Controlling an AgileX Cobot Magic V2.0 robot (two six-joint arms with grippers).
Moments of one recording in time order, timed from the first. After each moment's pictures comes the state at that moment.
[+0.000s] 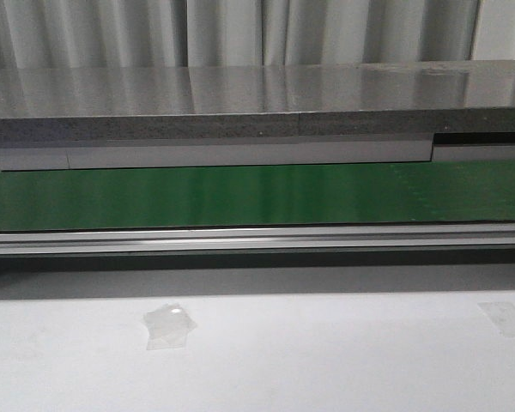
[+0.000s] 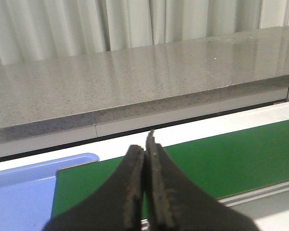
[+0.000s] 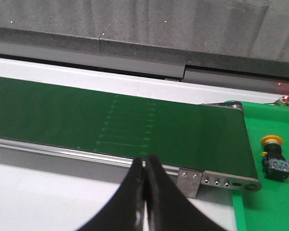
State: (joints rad) left arm -0.11 0.26 -0.41 -0.36 0.34 0.40; right arm 0.10 0.29 -0.44 0.01 0.49 -0.05
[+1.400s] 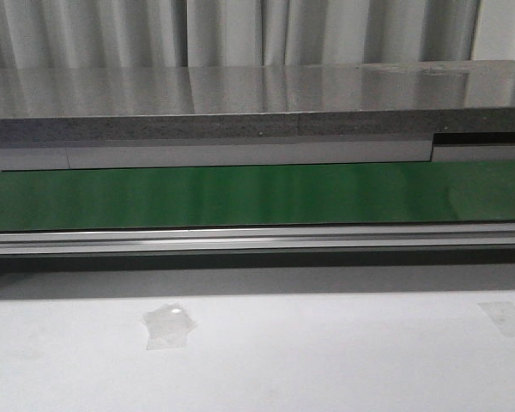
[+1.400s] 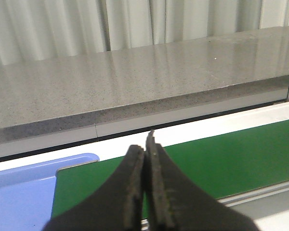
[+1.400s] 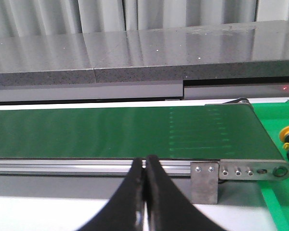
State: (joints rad) left arm -0.11 0.26 -0.41 -0.36 0.34 0.40; right arm 0.10 -0.01 0.03 -0.01 0.09 0.09
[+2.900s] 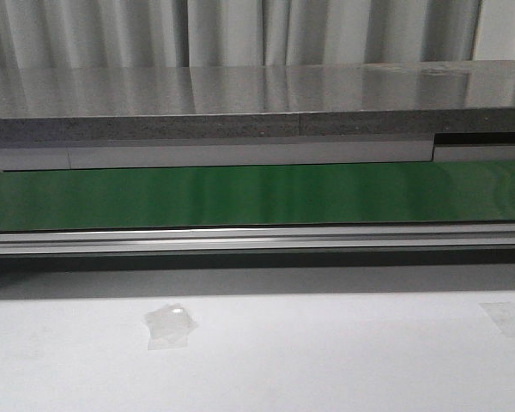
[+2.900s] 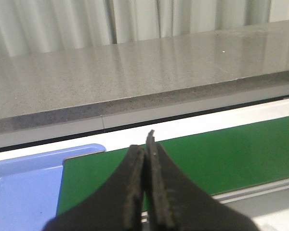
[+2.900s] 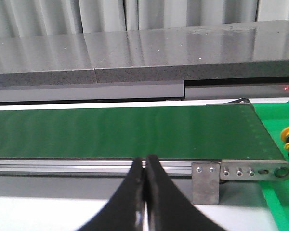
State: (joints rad) left arm -0.11 0.25 -0.36 -0.25 0.30 0.28; right arm 0.10 -0.01 0.03 -0.01 0.09 0.09
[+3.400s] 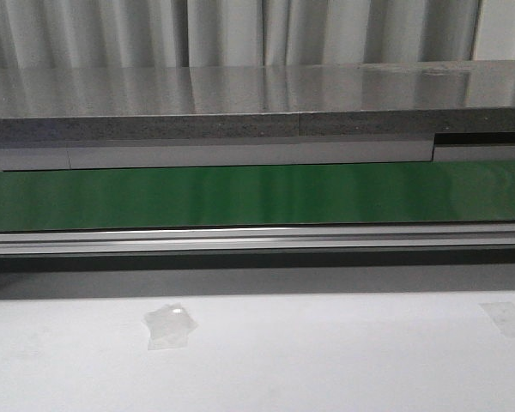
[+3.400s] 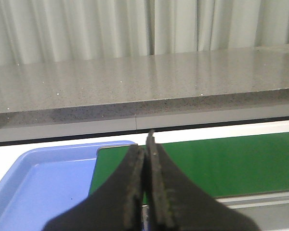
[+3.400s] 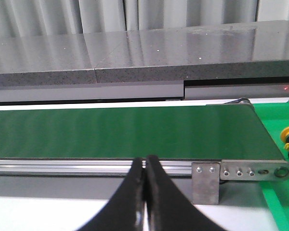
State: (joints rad) left arm -0.07 0.03 -0.16 0.05 0.21 -0.02; right arm 0.10 -0.01 0.03 -0.01 0.09 0.09
